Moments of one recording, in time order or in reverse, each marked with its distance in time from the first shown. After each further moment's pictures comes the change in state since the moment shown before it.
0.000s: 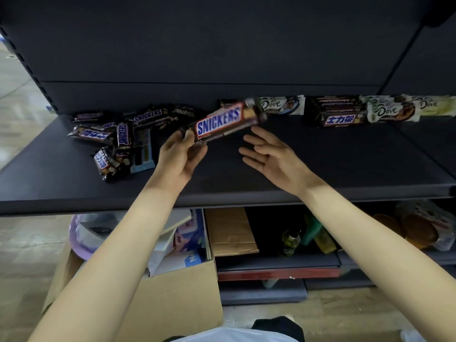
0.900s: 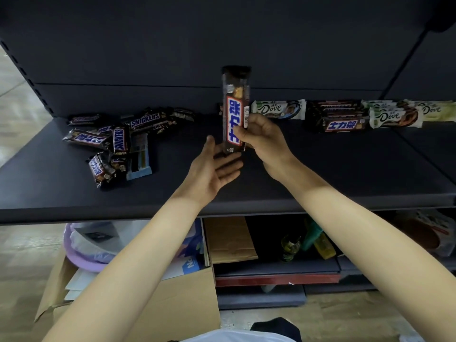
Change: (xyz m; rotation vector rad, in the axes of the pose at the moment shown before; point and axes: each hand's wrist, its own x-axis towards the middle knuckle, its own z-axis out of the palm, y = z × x) left_hand -0.010 -0.020 0.034 0.088 -0.213 -0.296; right_hand 0.032 -0.015 0.030 -0.478 0.102 -0.254
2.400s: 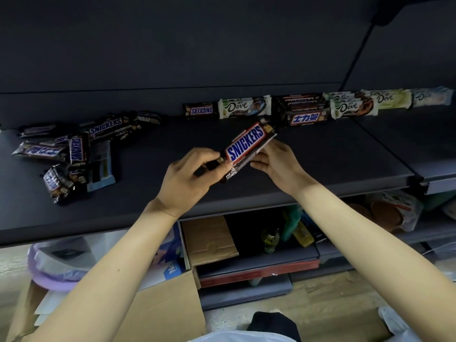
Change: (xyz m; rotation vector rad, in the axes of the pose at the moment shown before) left_hand 0.014 -0.023 -0.007 1.385 -0.082 1.855; right_hand -0.034 0.016 -0.074 0.159 0.213 0.284
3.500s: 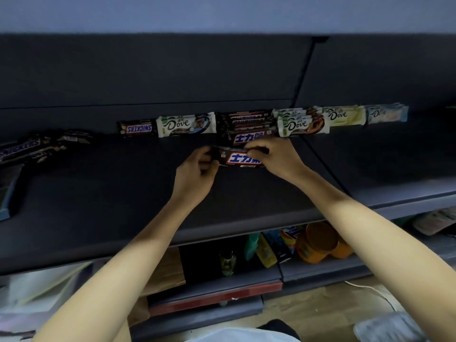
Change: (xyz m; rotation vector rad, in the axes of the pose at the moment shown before) left_hand 0.099 0.053 0.140 -0.424 -0.354 -1.210; right_hand 0.059 -0.049 -0.162 -1.081 -0.032 -0.507
